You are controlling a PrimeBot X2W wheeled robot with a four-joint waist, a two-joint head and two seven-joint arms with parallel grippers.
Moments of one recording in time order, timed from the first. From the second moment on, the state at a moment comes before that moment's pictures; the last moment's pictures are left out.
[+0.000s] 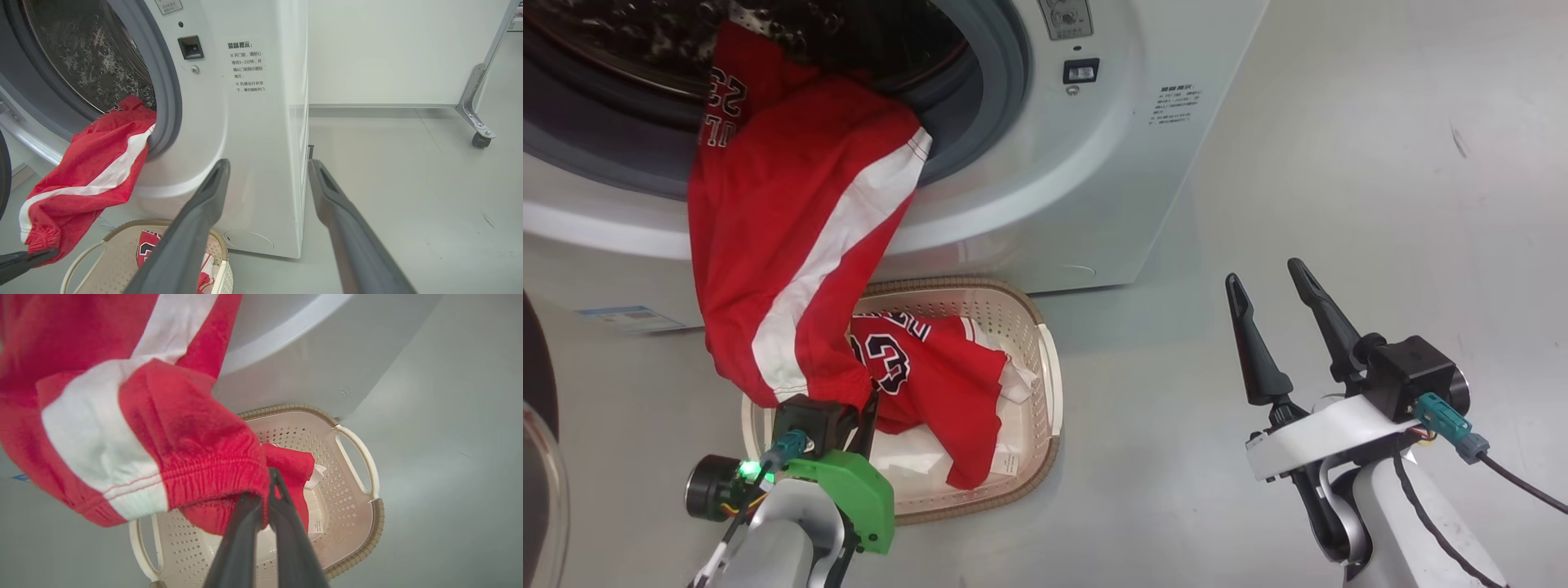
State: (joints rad) left arm -0.27 0.05 -0.30 0.55 -0.28 -0.05 -0.06; right arm -0.17 -0.09 0.30 0.12 0.33 0.03 -0.22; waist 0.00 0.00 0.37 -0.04
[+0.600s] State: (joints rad) left arm -0.38 0.04 -0.30 0.81 -0.32 -0.07 -0.04; right arm -0.20 -0.09 0.29 0.14 0.33 0.04 -0.22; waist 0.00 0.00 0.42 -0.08
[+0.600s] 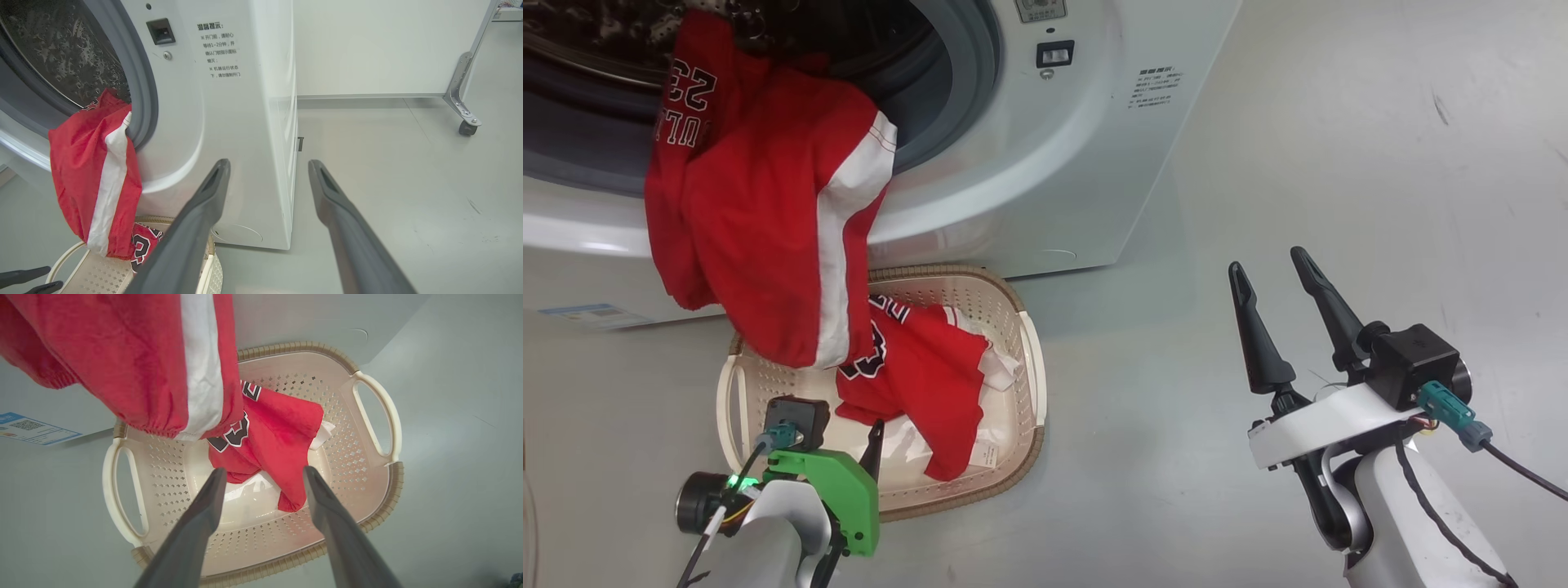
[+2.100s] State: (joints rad) left arm -0.25 0.05 -0.22 0.52 -0.32 0.00 -0.25; right arm -0.09 -0.10 0.27 0.22 0.33 0.02 -0.24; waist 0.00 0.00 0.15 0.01
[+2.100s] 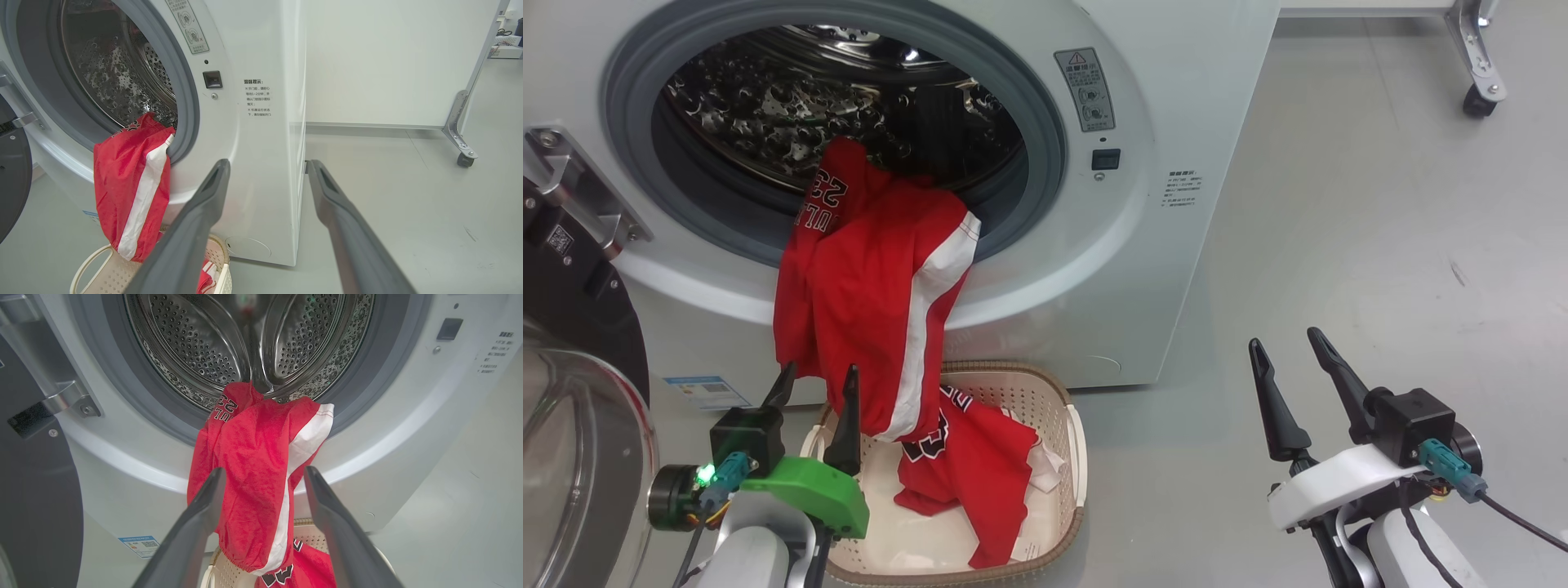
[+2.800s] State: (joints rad) left arm -0.15 0.06 -0.22 0.34 -0.31 0.03 -0.25; right arm -0.07 -0.11 0.26 0.18 0.33 0.00 -0.23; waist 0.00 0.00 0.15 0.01
